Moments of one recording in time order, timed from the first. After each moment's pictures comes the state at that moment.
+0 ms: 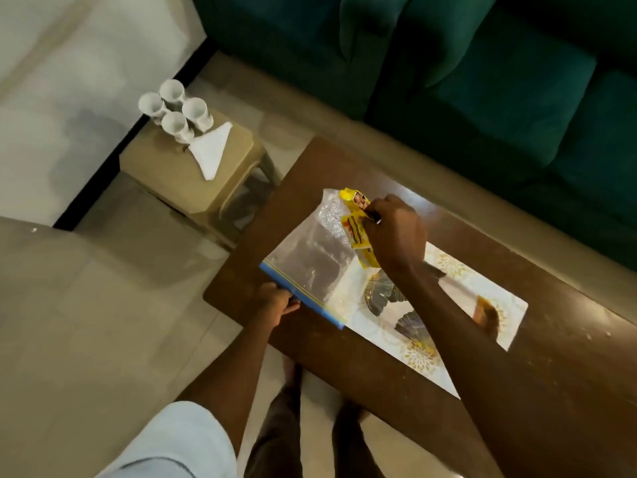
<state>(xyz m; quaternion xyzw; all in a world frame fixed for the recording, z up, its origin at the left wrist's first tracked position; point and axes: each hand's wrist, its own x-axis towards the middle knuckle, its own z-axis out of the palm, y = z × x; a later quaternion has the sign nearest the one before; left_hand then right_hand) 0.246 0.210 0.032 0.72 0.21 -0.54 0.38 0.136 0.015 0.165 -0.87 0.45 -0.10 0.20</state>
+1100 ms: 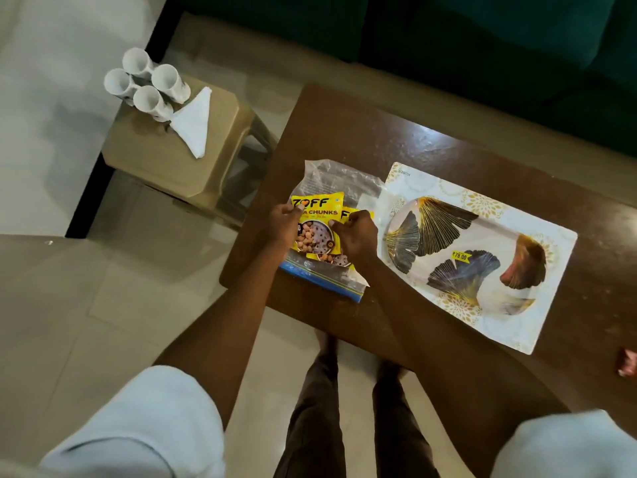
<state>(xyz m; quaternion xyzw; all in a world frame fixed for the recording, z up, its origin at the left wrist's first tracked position) 0.313 0.168 -0.001 0.84 -0.05 -0.42 0.34 0.169 0.109 -0.013 -0.54 0.66 -0.05 0.52</state>
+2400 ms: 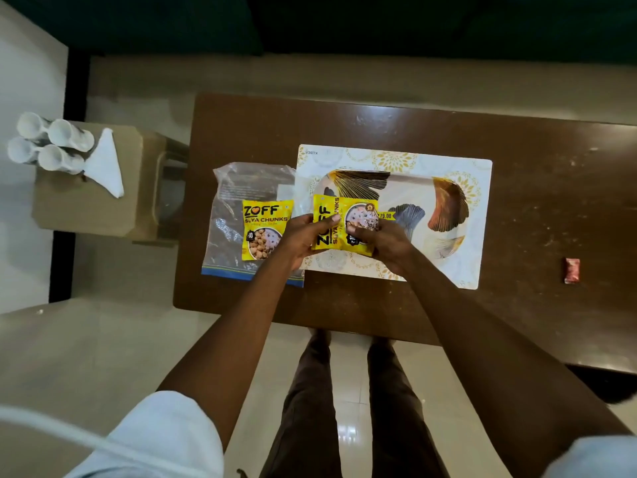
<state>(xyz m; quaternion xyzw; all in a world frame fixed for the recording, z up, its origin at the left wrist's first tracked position) 0.127 0.116 0.016 0.67 -0.08 -0.67 0.31 -0.066 0.080 -0.006 -0.25 0.58 -0.14 0.76</state>
